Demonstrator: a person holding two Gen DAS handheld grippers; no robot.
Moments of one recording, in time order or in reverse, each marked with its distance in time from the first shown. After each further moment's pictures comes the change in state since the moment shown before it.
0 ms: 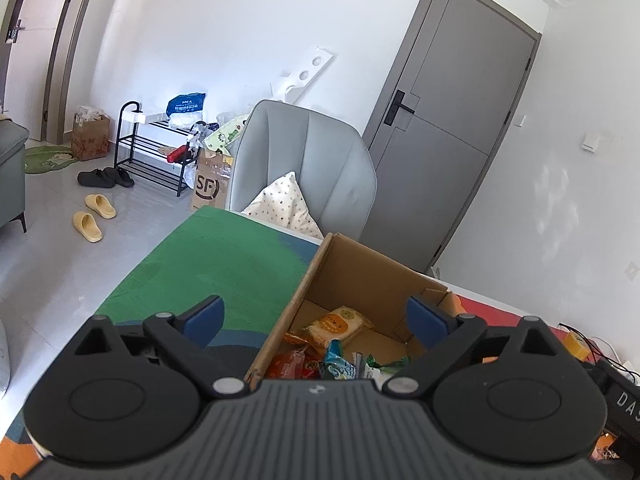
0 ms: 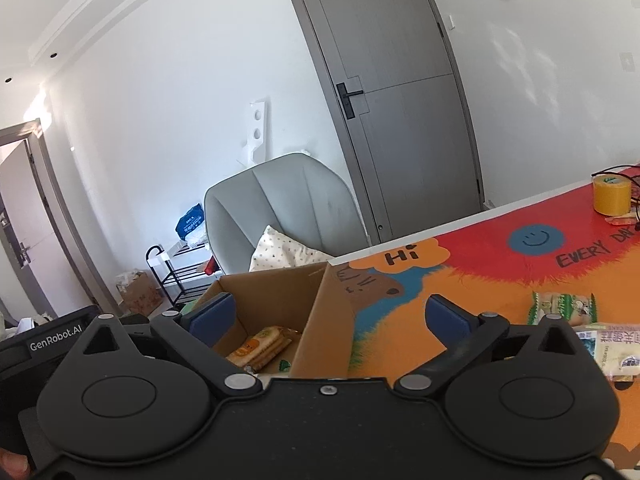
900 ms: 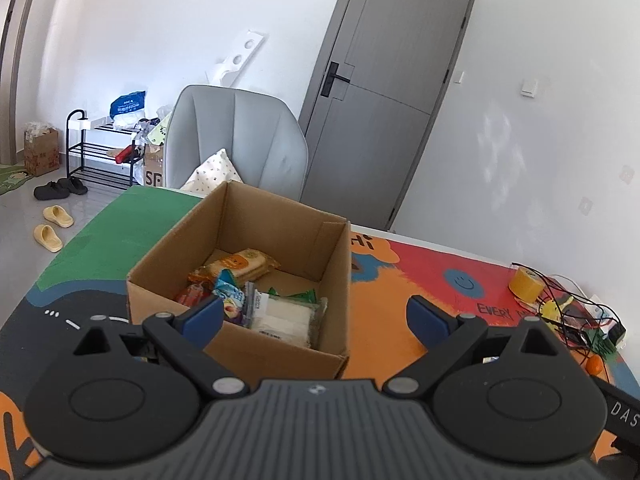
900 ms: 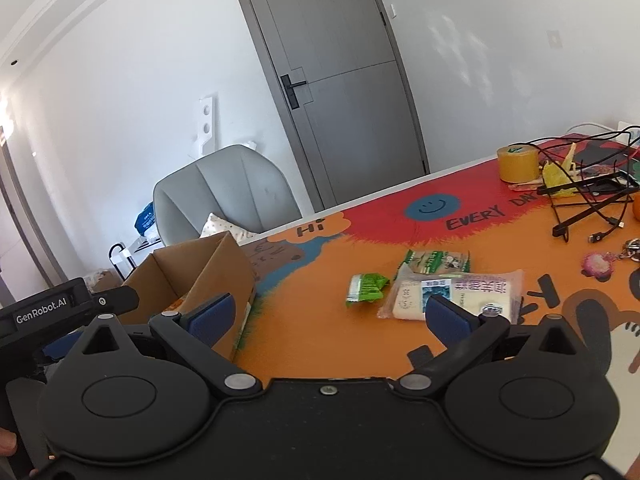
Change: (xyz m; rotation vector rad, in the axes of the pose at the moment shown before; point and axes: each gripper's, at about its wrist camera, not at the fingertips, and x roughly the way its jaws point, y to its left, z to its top) left arm -0.026 -0.073 -0.054 0.141 0.059 -0.117; right arm -0.071 -0.078 -0.020 0.048 0.021 -0.124
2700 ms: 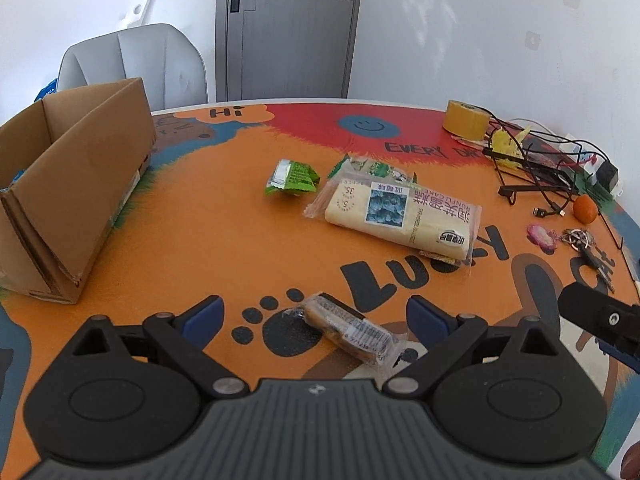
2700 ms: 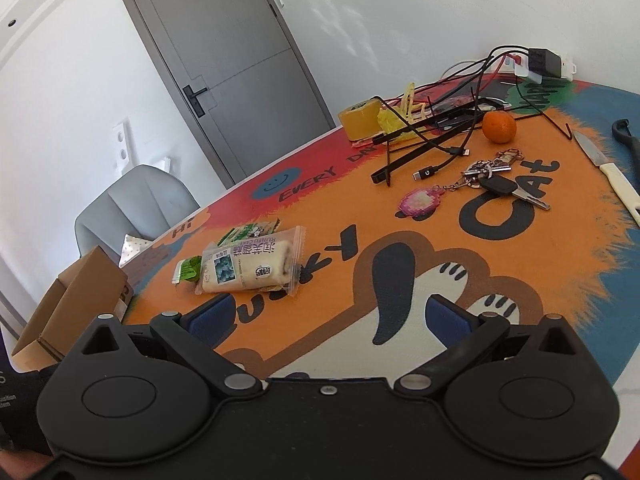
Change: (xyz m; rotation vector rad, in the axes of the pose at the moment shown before) left arm 0.074 -0.159 -0.113 0.268 0.265 -0.025; right arm -0.027 -0.155 -0.037 0.214 0.034 -0.140
